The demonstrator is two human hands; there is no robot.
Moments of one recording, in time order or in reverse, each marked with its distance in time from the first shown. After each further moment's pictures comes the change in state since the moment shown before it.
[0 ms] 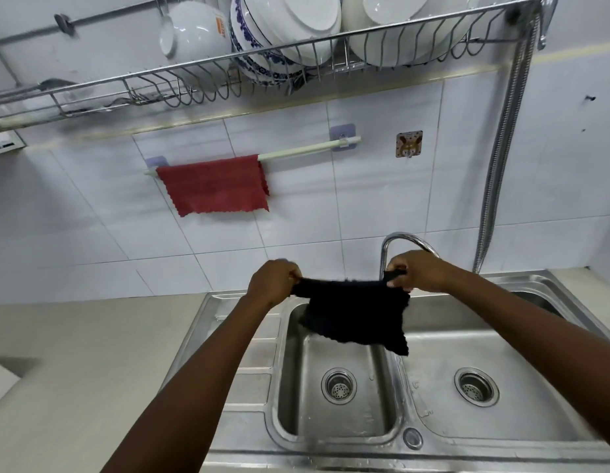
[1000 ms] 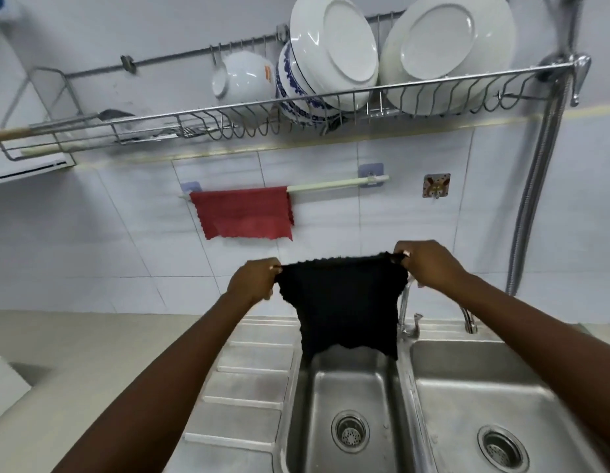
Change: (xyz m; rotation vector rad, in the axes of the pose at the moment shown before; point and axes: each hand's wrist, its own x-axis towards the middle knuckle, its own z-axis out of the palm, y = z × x) left_hand 0.011 -0.045 -0.081 -0.017 0.087 -0.127; right_hand 0.039 -0.061 -0.048 -0.127 0.358 -0.037
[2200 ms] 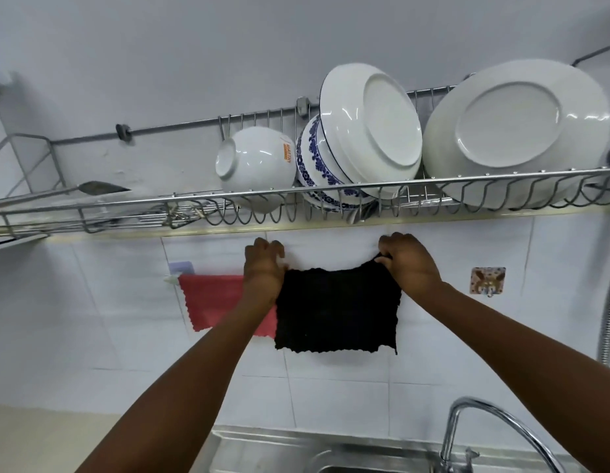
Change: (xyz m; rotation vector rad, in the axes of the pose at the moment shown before) left_hand 0.245 -0.012 -0.062 -0.107 0.581 0.085; right_hand 0.240 -0.048 -0.009 -0.257 0.374 -0.208
